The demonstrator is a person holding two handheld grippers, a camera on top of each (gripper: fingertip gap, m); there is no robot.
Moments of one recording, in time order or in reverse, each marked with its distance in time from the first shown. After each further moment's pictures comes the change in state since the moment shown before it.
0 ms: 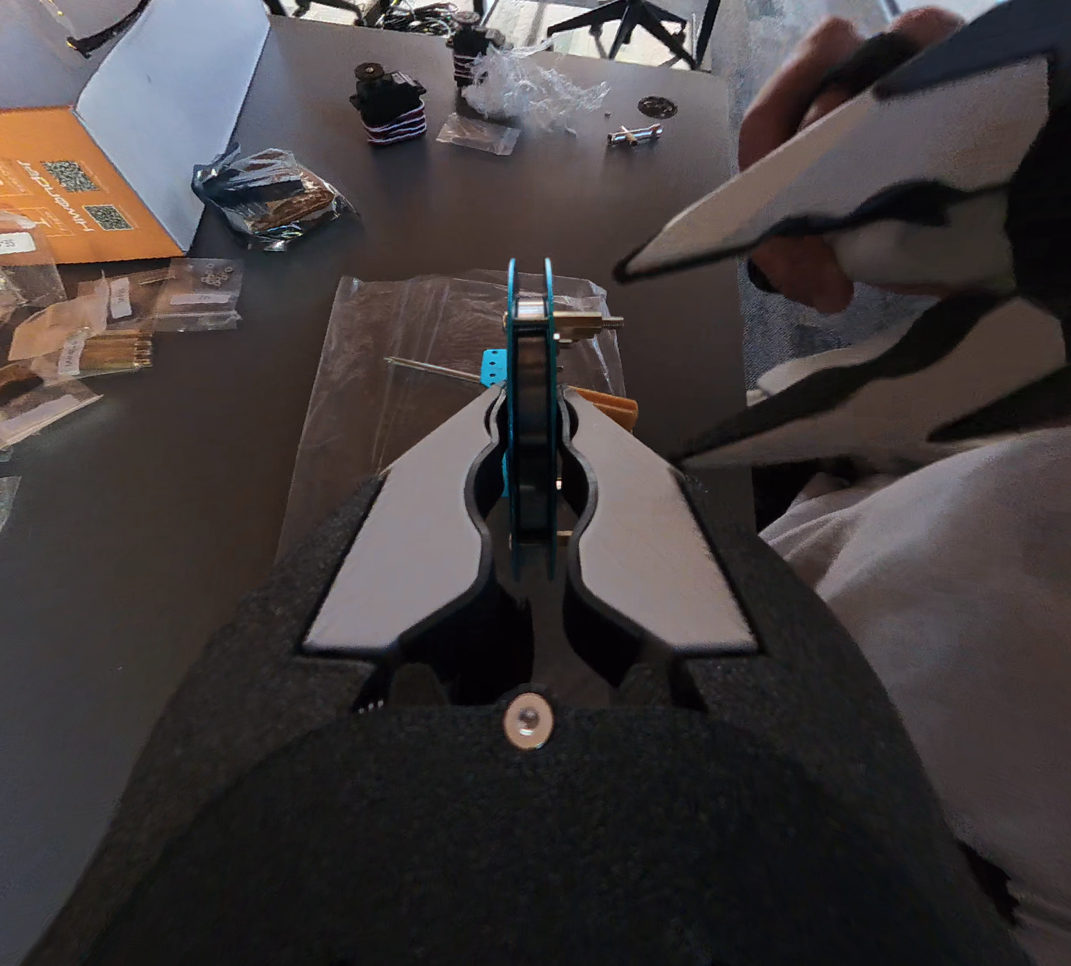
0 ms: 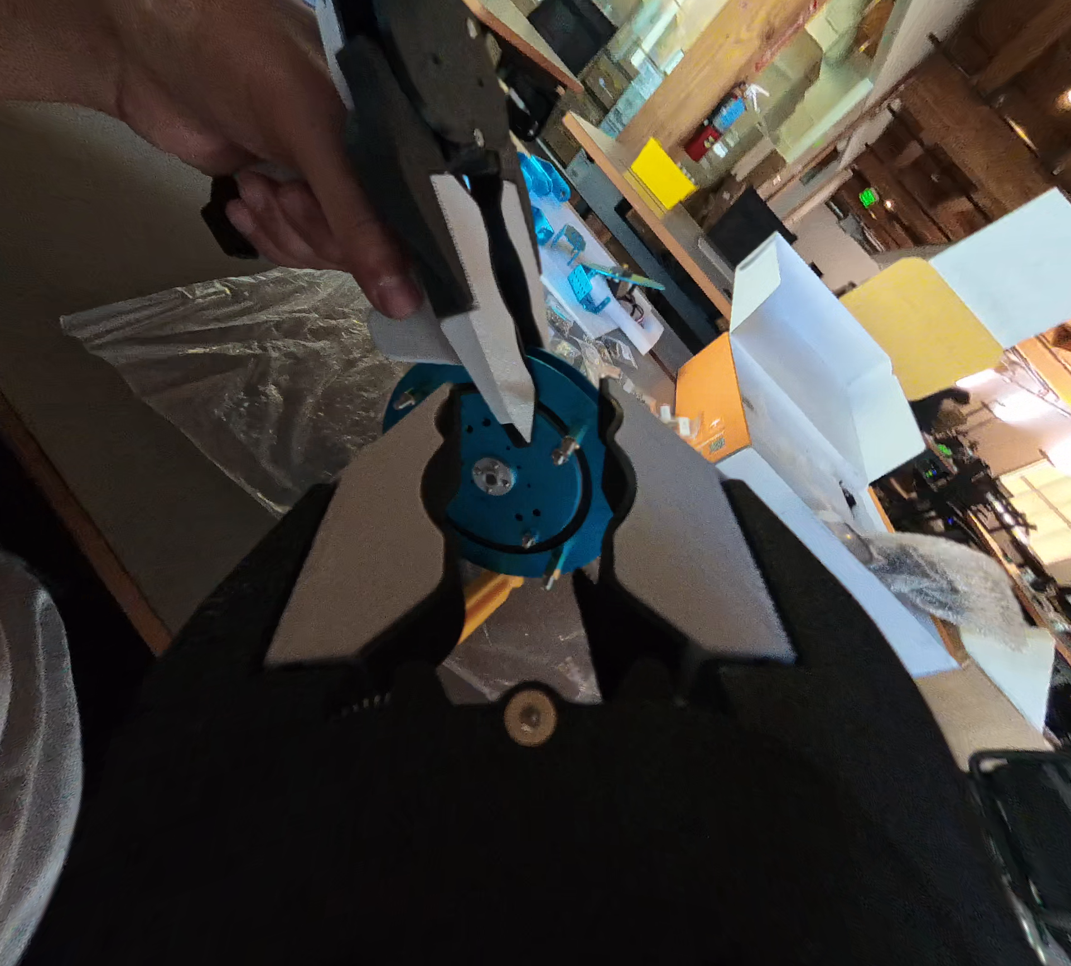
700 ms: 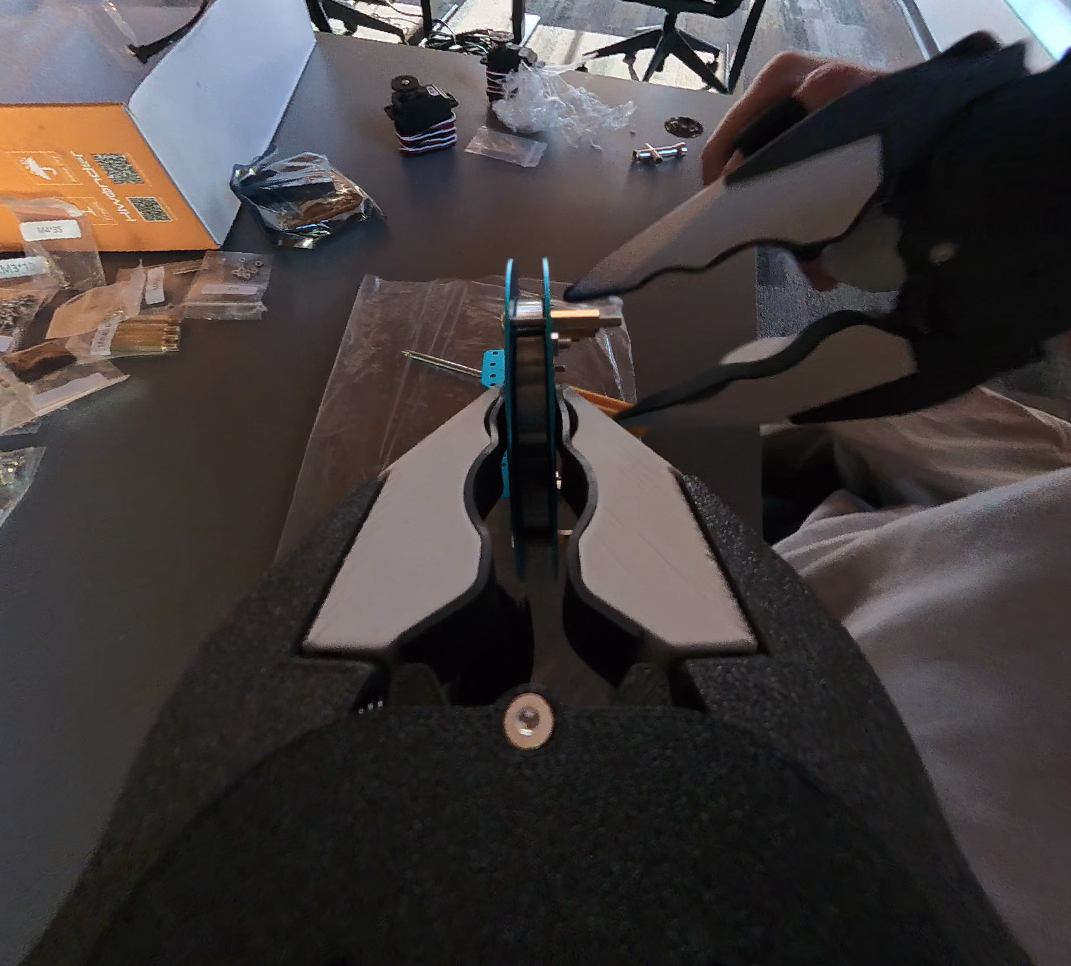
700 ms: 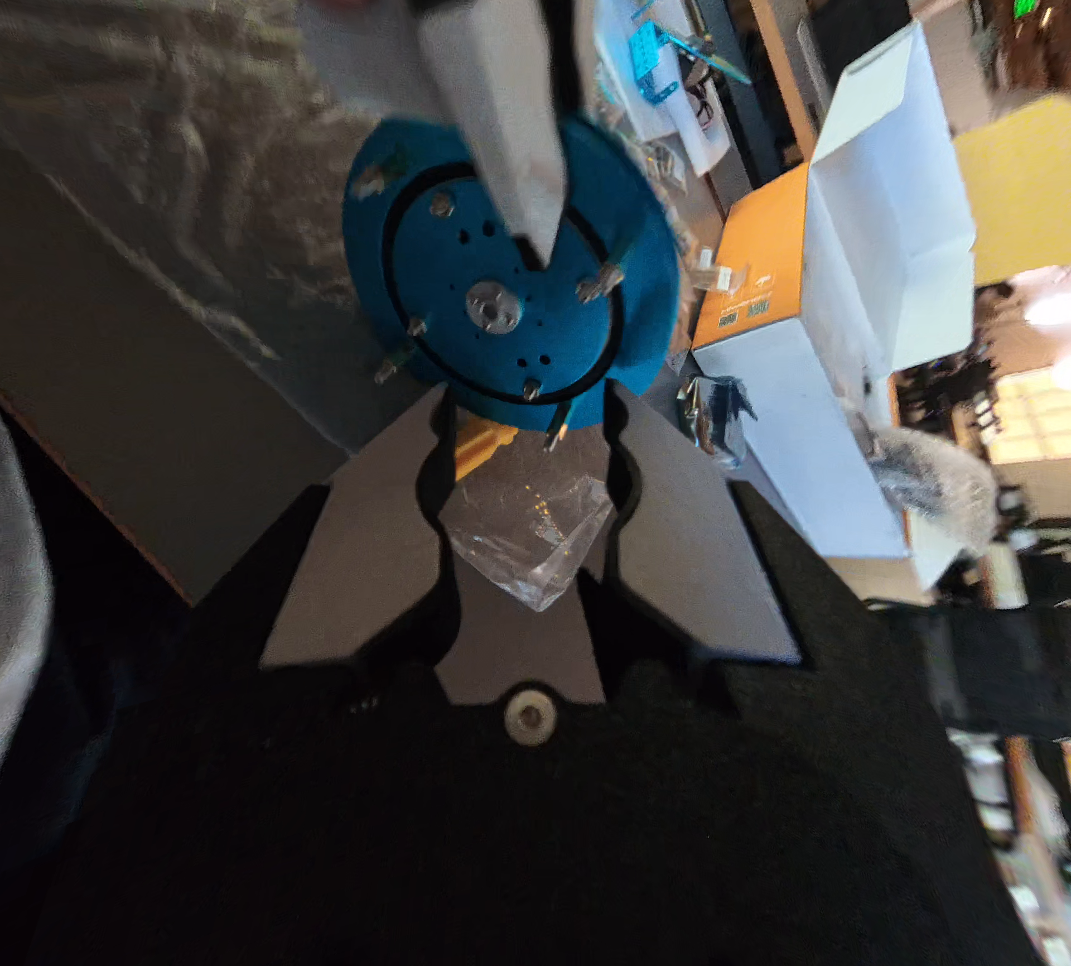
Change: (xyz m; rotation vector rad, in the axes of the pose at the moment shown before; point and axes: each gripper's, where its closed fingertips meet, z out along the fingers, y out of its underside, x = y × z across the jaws) left arm -0.003 0.001 -0.003 0.034 -0.060 -0.026; right arm 0.000 0.071 0.004 -0.375 -0.081 -0.127
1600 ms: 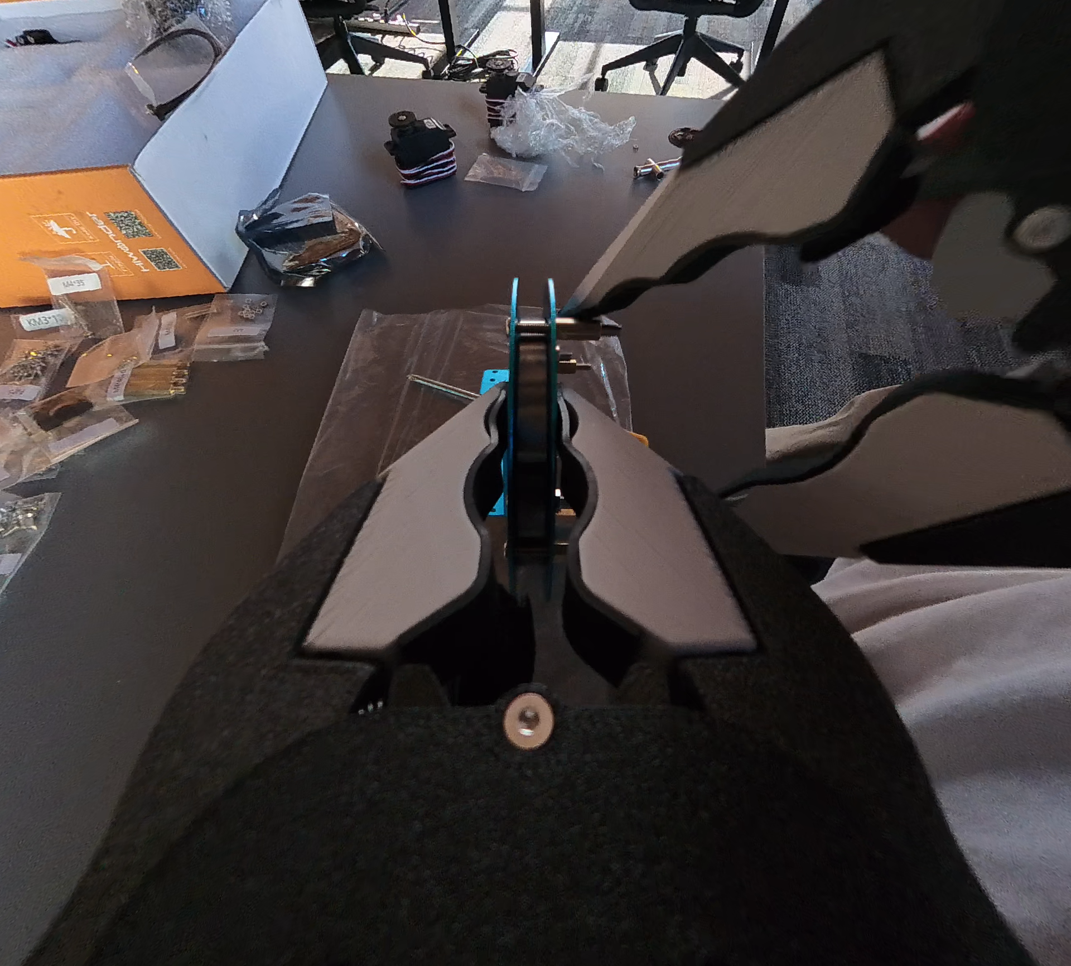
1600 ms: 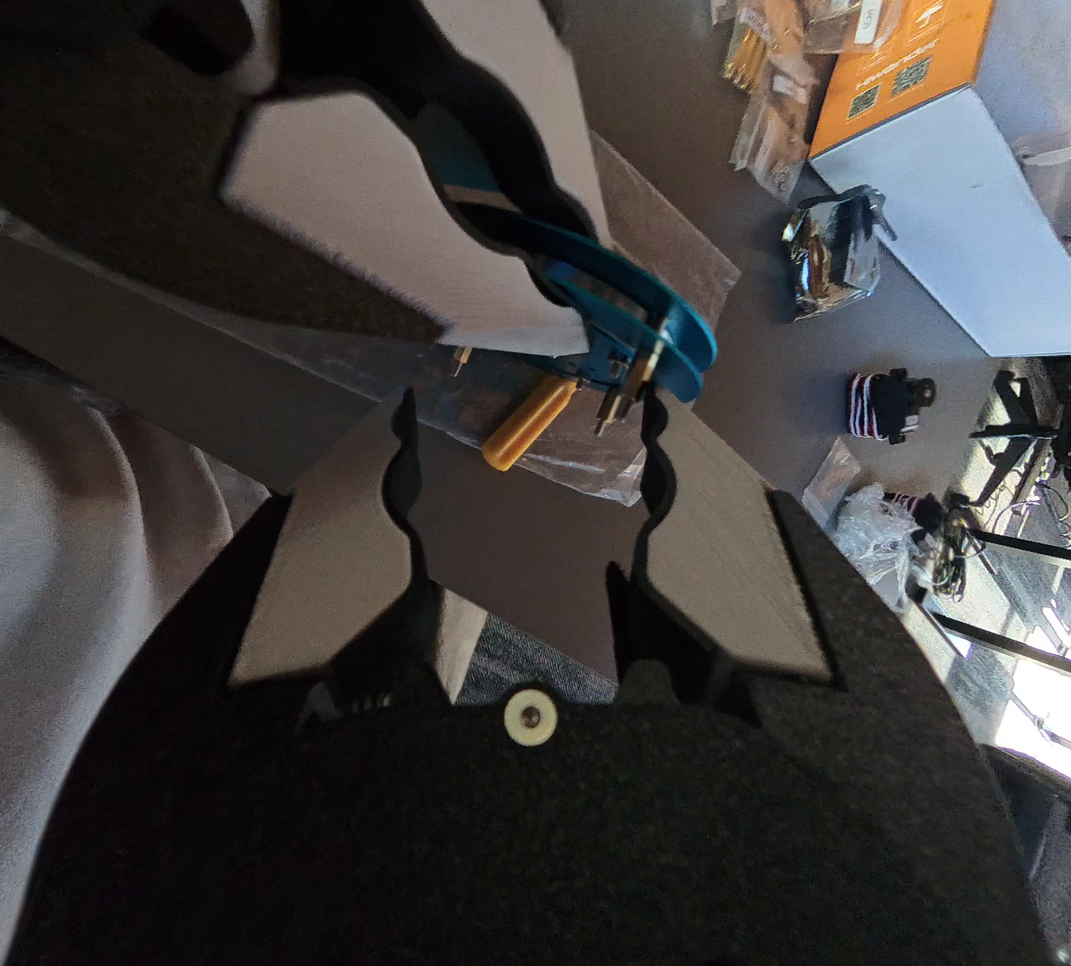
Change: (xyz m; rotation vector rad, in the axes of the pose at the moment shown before) left arm 0.012 -0.010 0.014 0.020 -0.050 0.064; right arm -0.012 -0.011 -0.013 -0.433 -0.145 0.298
